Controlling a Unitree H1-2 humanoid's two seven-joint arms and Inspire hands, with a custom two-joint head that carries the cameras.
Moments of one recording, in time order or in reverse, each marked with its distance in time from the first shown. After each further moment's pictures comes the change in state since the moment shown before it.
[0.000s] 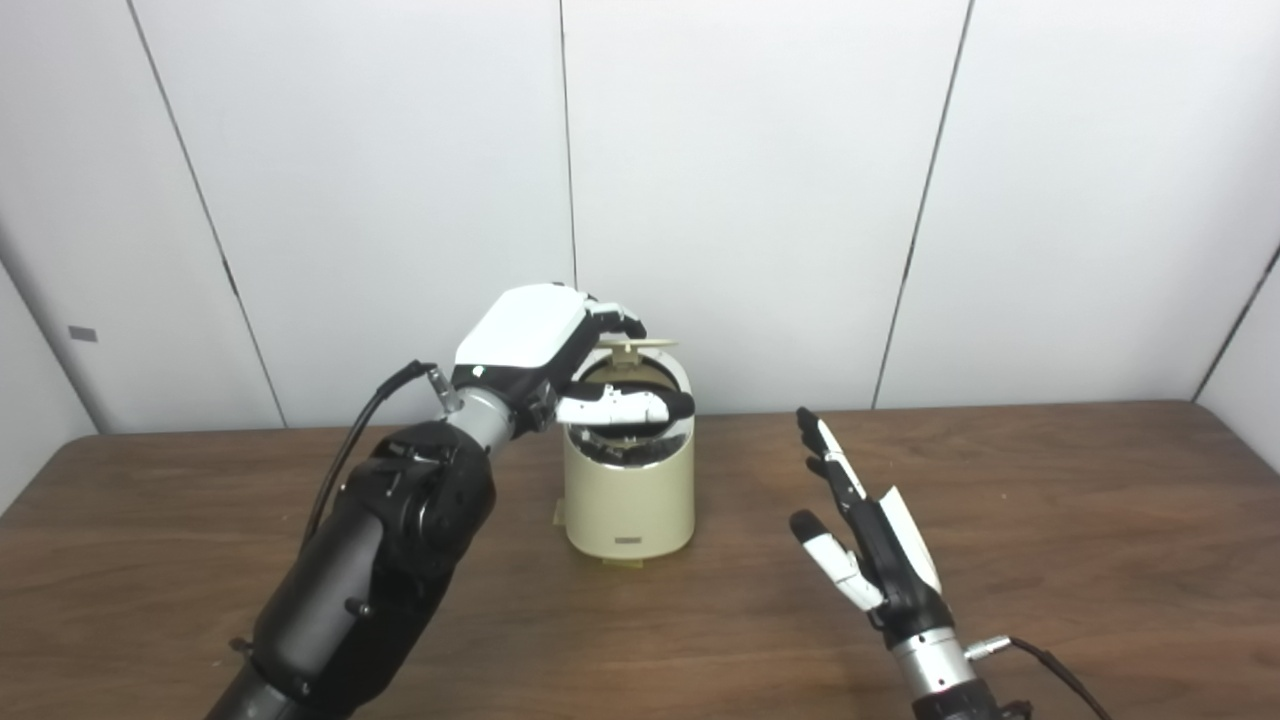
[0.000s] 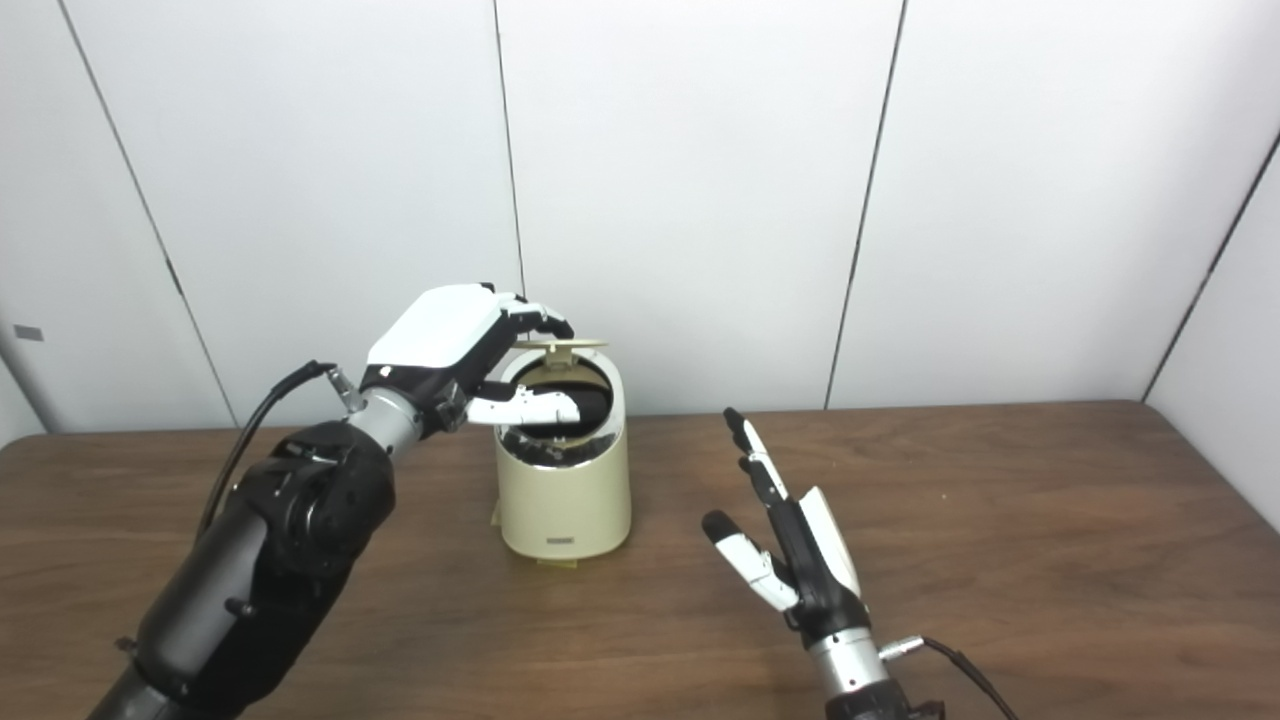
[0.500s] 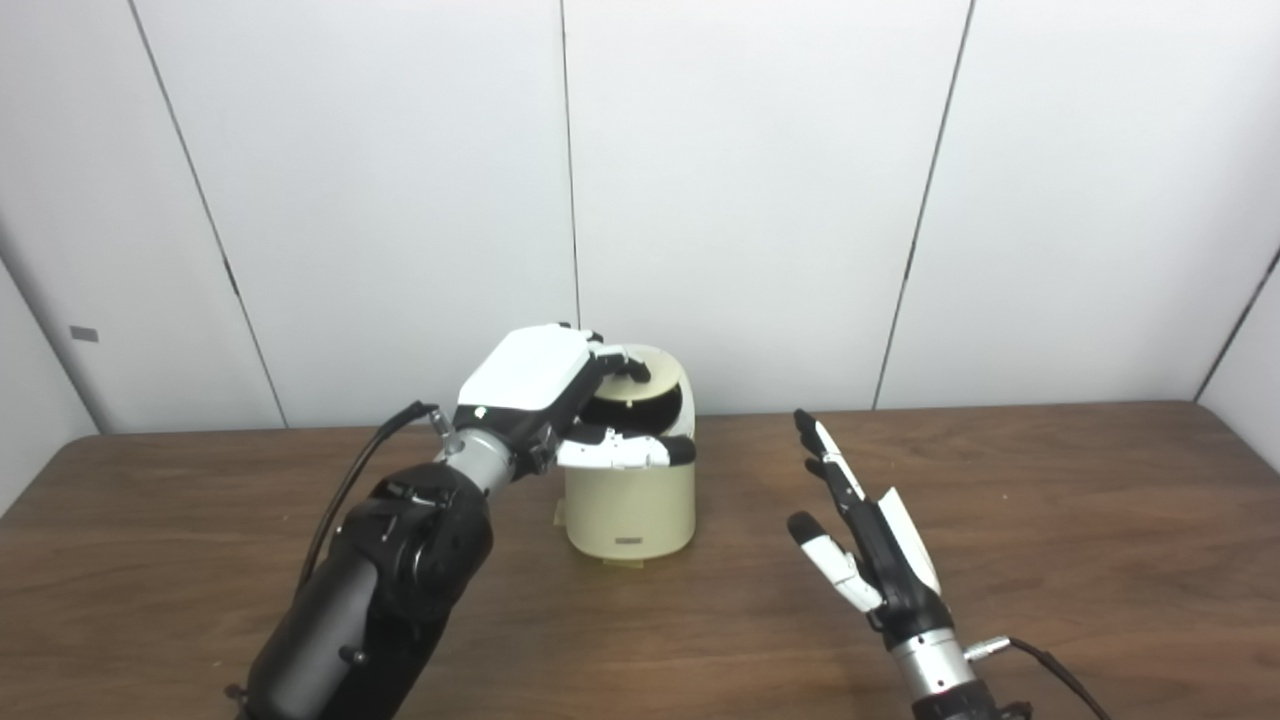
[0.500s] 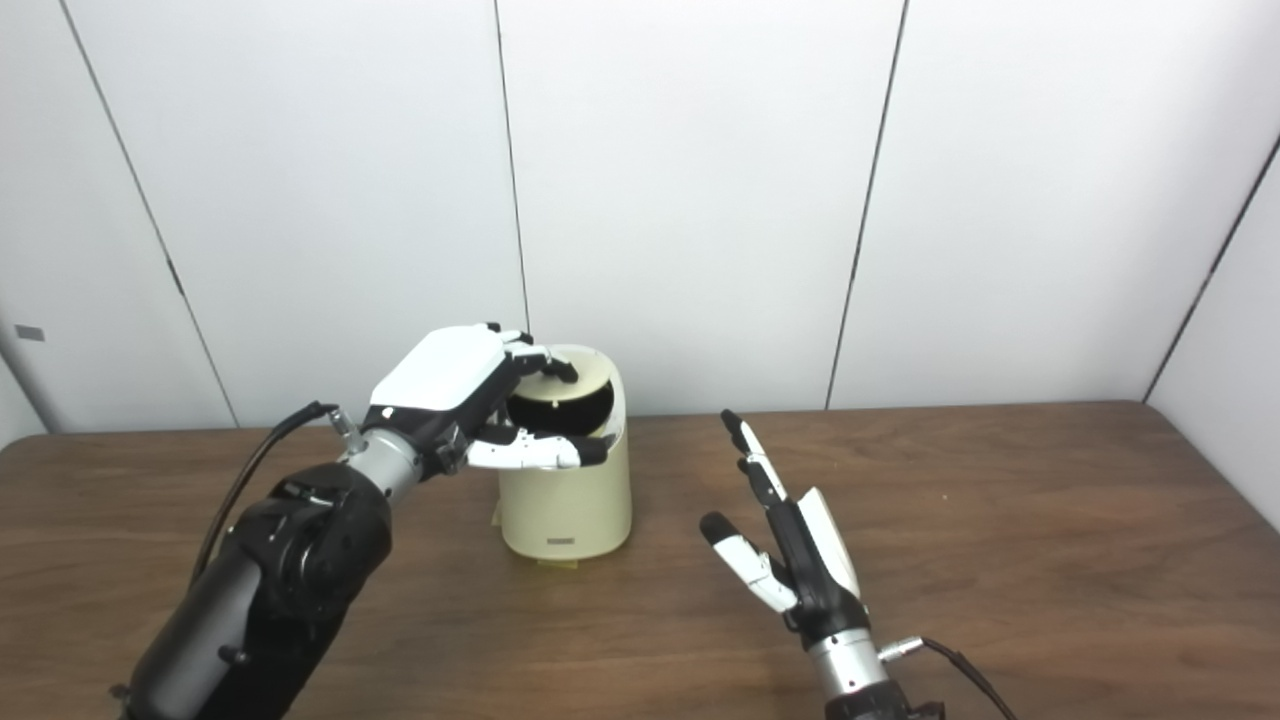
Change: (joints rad) left arm 0.087 -0.014 0.005 -0.034 0.012 -0.007 -0.036; right arm 0.003 0.000 0.000 -0.007 -0.014 0.004 0.001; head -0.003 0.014
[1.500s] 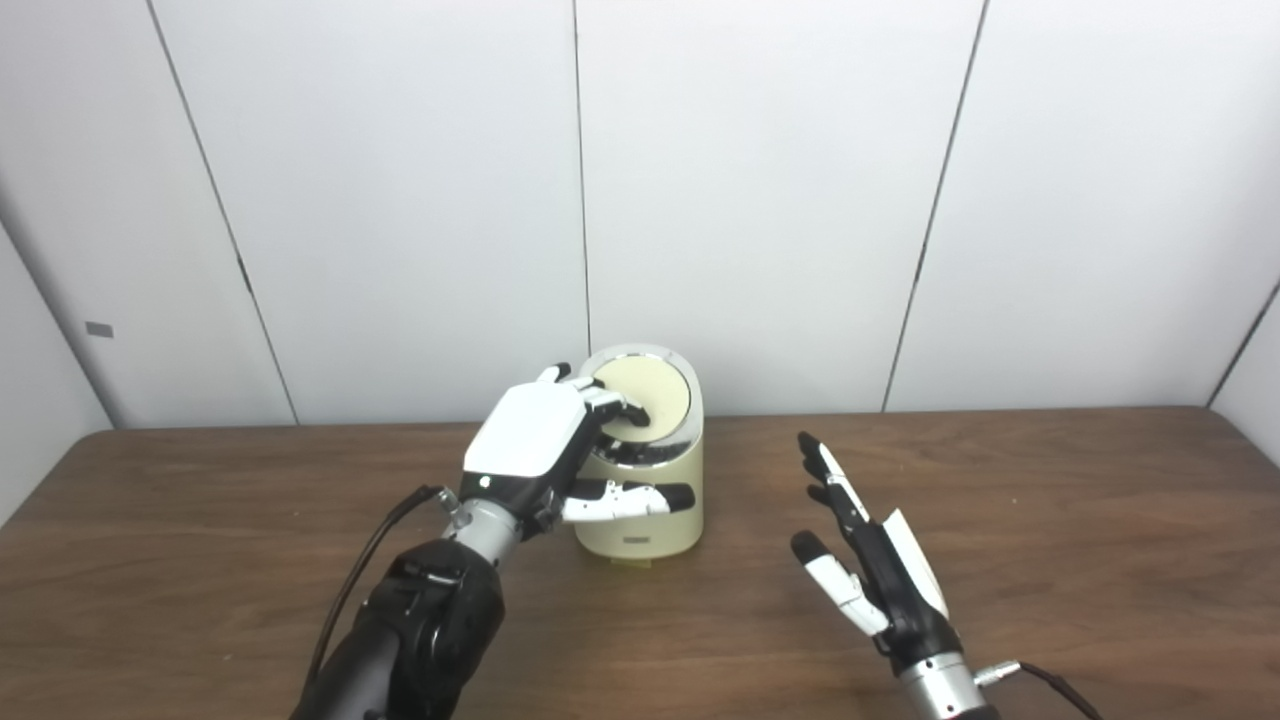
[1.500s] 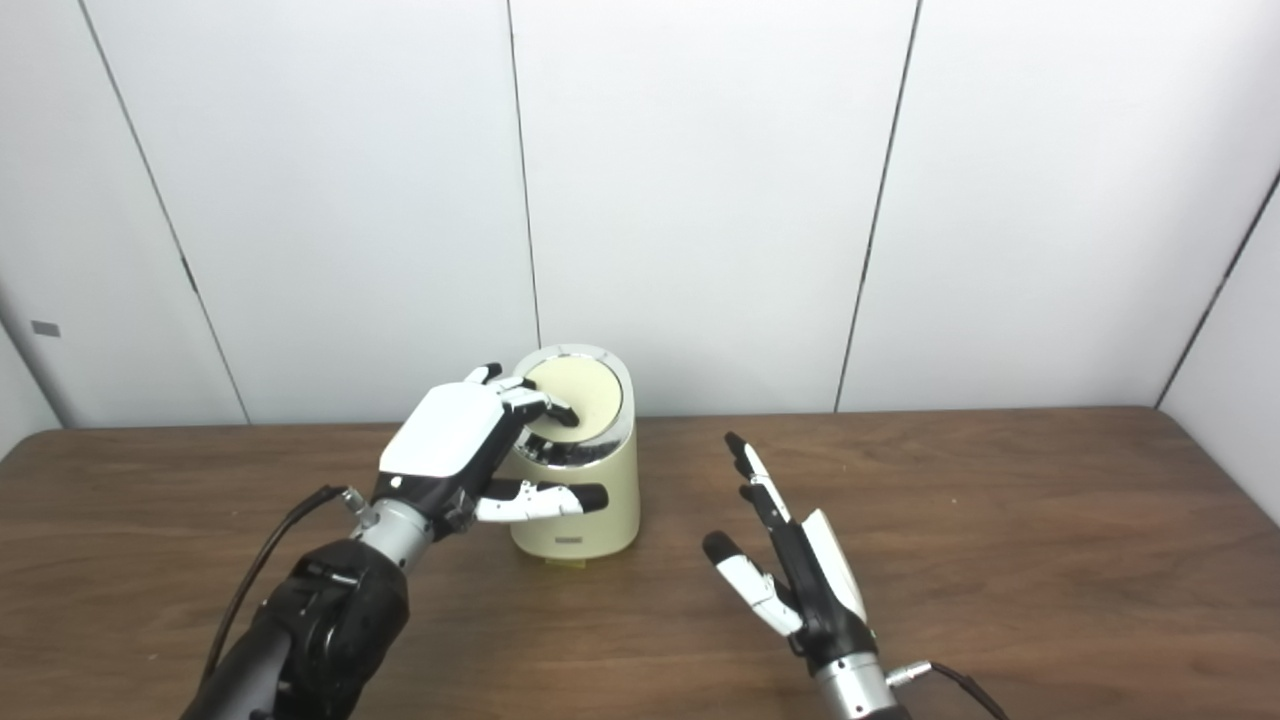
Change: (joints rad) left arm 0.114 -0.044 -0.012 0.124 0.040 -0.116 0.257; right arm 0.060 0.001 0.003 -0.086 0.013 0.079 0.041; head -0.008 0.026
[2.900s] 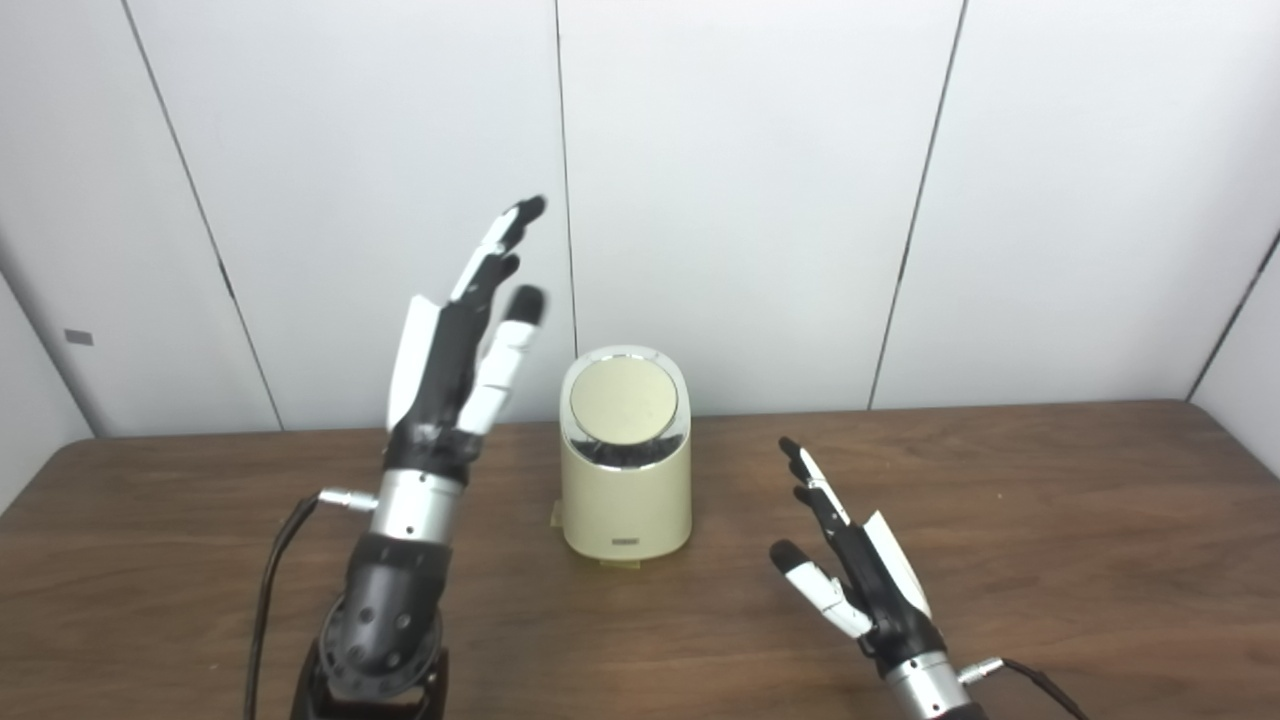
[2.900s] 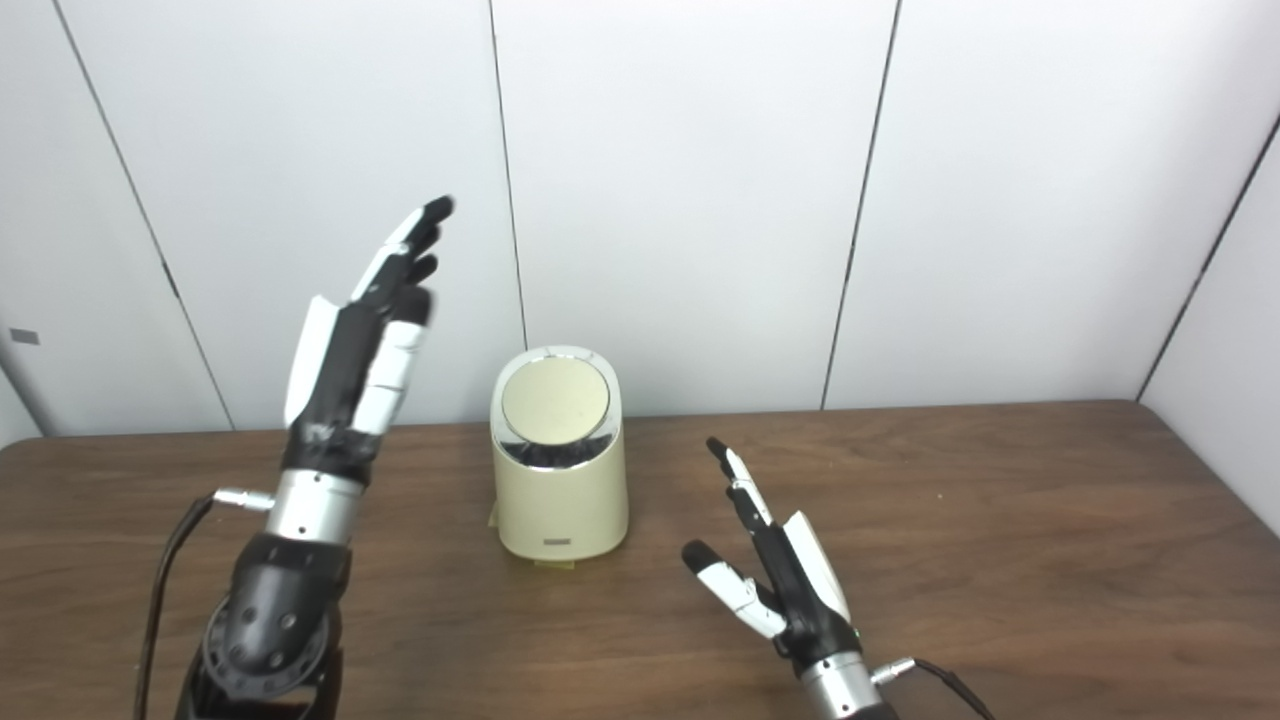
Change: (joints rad) left arm 0.124 -0.213 0.431 -0.195 -0.764 -0.276 0.181; right arm -0.013 0.000 0.029 0.020 -0.004 0.006 0.005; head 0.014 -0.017
